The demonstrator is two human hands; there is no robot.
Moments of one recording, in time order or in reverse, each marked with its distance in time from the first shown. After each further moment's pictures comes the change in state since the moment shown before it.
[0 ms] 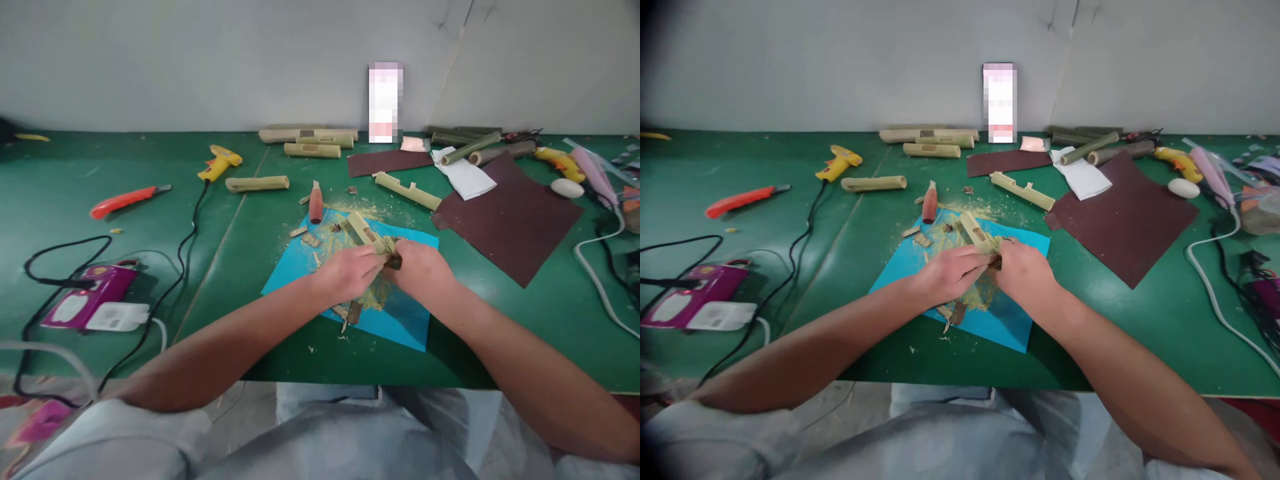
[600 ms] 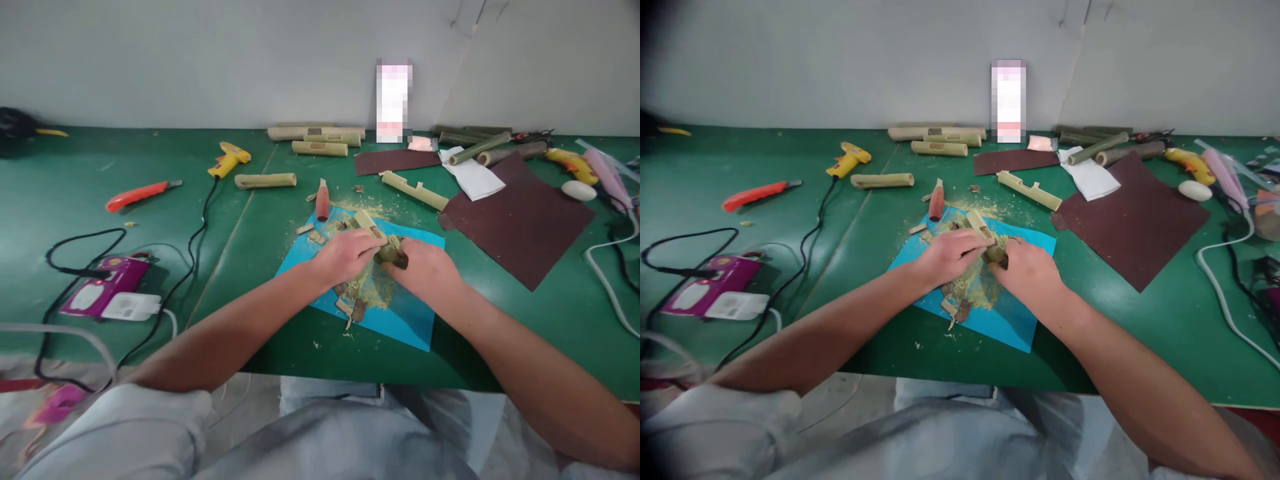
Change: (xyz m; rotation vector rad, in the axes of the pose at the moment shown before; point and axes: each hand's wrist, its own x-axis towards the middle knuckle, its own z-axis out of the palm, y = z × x) left_hand -0.003 -0.004 0.003 -0.016 0.030 0.004; right_hand -0.001 0.001 0.000 0.002 0.003 0.015
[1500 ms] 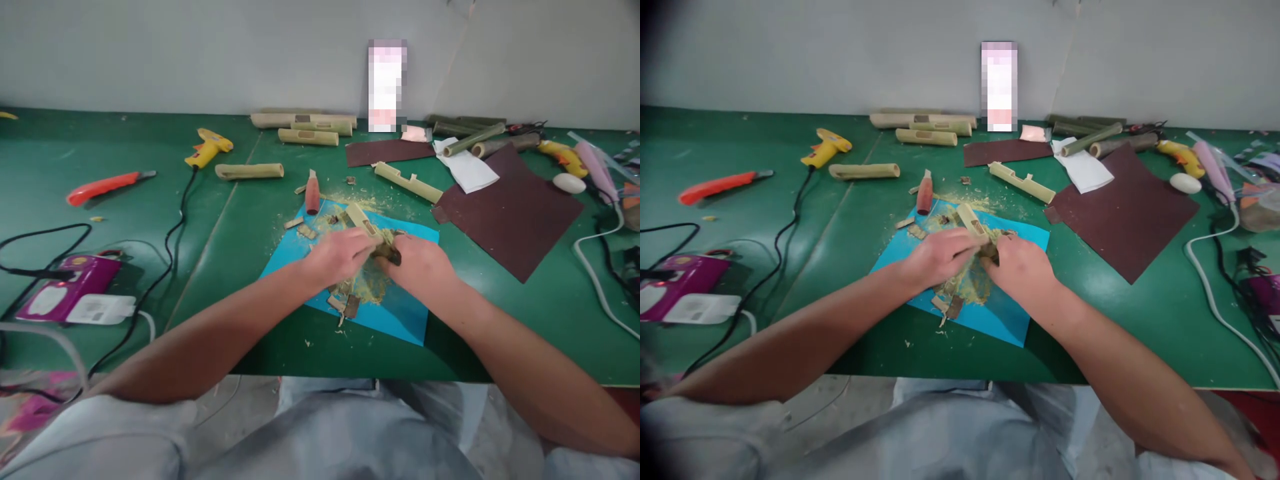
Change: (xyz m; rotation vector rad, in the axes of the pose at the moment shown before) left_hand -0.001 -0.002 -0.001 0.009 -0.015 -0.009; right_hand -0.002 -0.003 -0.003 -0.044 -0.037 -0.004
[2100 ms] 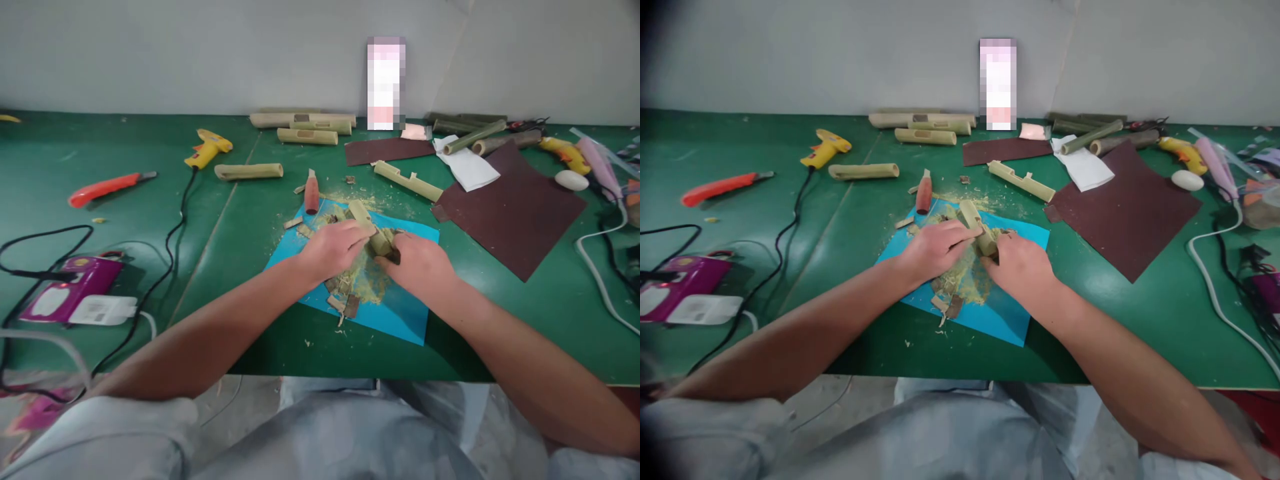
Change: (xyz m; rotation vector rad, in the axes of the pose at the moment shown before) left_hand 0.000 0.007 -0.007 0.073 -0.020 -0.004; right_hand 0.001 0.000 0.001 -0.030 -0.030 0.007
